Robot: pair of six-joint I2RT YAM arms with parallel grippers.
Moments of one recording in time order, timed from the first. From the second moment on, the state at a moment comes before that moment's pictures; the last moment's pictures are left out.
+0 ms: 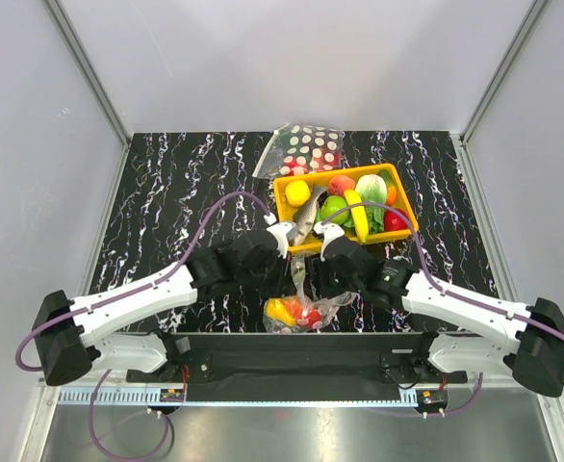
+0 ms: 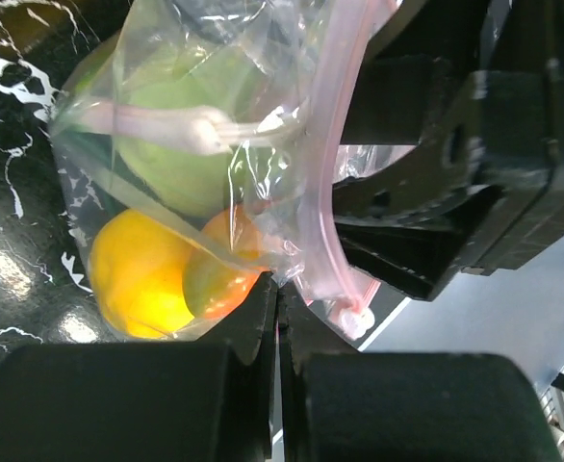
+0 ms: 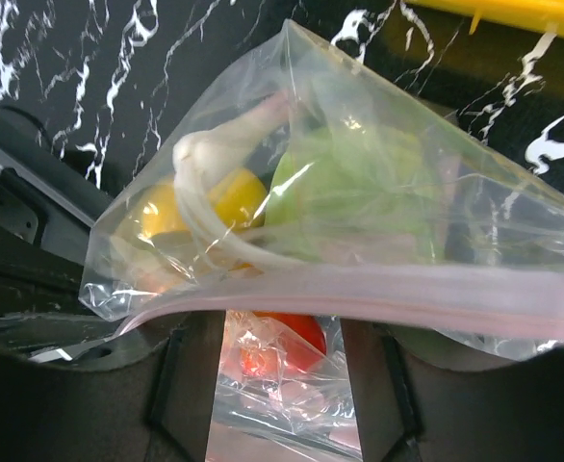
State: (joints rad) left arm -1.01 1.20 0.94 -0.51 0.12 -0.65; right arm 0.97 1.14 0.78 -0.38 0.06 0.57
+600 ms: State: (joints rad) left arm -1.02 1.13 0.88 -0.57 -0.04 -0.73; right arm 0.97 1.10 0.73 -0.31 -0.04 0.56
